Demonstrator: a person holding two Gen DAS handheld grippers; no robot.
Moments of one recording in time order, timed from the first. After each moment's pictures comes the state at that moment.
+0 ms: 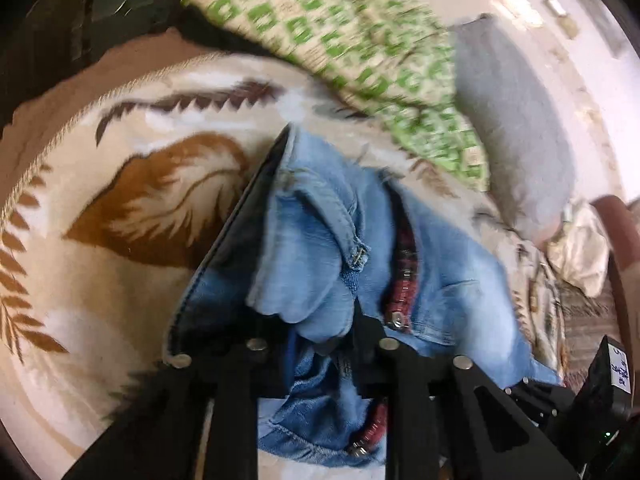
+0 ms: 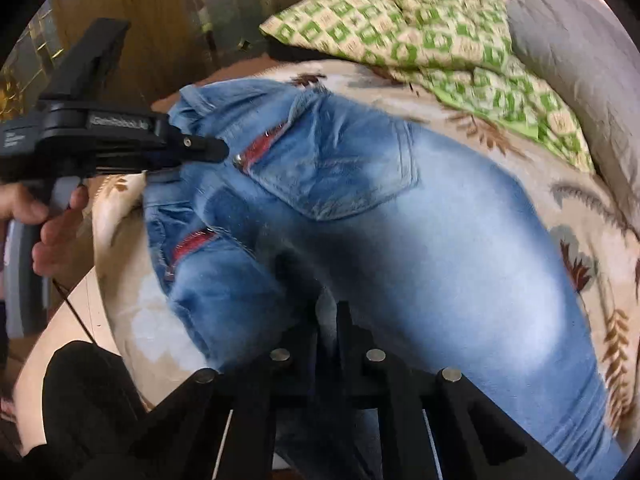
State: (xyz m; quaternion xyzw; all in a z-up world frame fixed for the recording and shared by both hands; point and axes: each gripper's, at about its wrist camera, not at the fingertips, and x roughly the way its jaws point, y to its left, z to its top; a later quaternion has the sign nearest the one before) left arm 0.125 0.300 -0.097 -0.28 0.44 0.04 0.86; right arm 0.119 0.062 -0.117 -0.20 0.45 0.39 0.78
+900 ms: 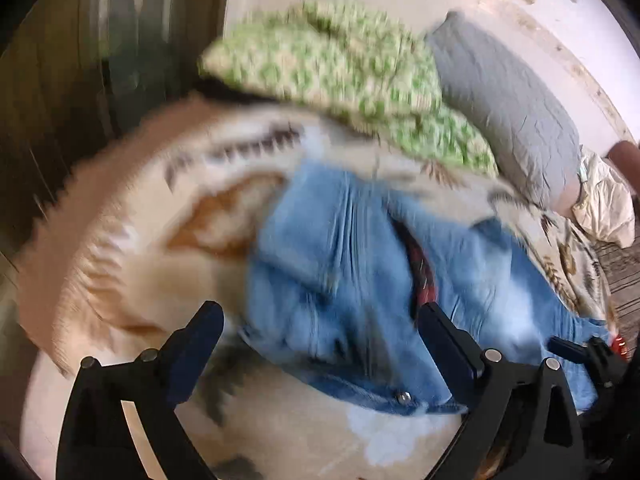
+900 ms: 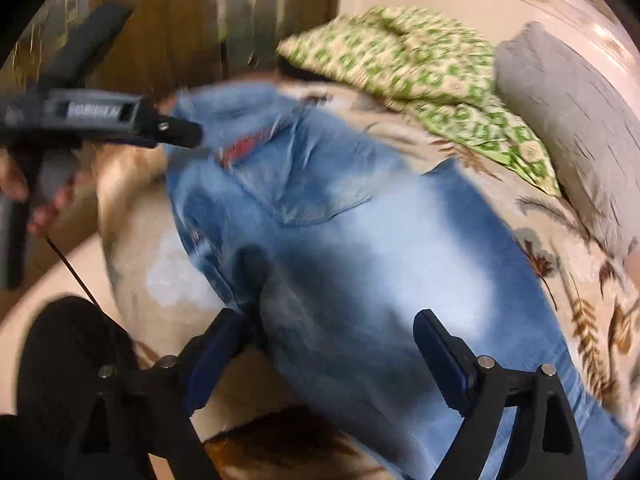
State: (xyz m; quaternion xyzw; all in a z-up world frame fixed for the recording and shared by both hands) left arm 0.053 0.274 -0.069 -0.15 0.40 0.11 0.90; right arm 0.062 0.025 -0.107 -0.21 0.38 0.37 0.82
